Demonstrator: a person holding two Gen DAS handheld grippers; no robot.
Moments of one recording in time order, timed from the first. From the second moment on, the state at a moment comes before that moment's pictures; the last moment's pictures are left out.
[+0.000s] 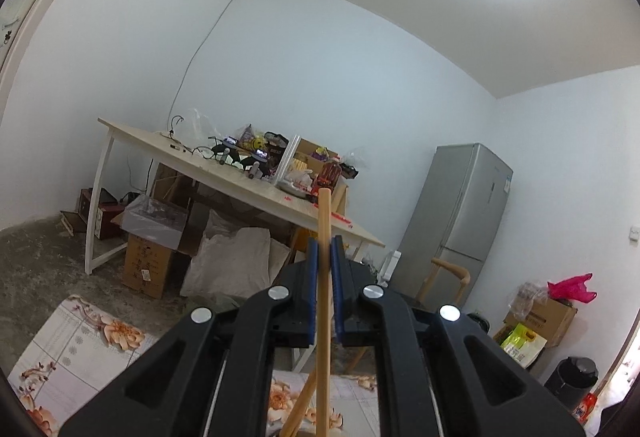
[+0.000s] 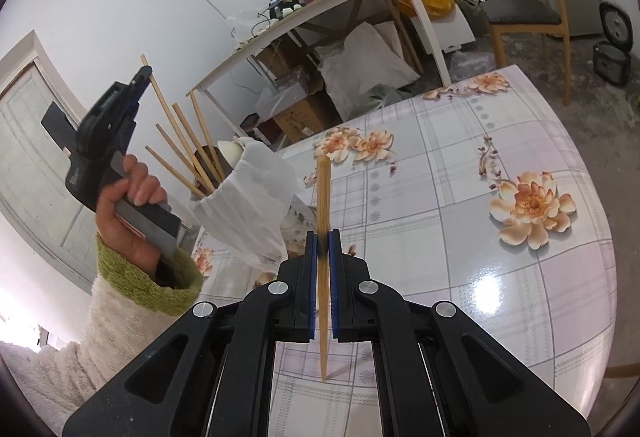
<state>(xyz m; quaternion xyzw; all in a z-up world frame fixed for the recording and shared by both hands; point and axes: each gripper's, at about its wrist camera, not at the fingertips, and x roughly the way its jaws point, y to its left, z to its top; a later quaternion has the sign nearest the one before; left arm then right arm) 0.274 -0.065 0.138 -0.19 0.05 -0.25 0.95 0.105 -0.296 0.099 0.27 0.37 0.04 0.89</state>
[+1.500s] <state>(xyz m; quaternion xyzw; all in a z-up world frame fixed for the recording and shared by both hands) 0.152 0.036 0.082 -0.08 0.21 -0.23 0.95 0.141 -0.274 0.260 0.20 0.18 0.12 0.95</state>
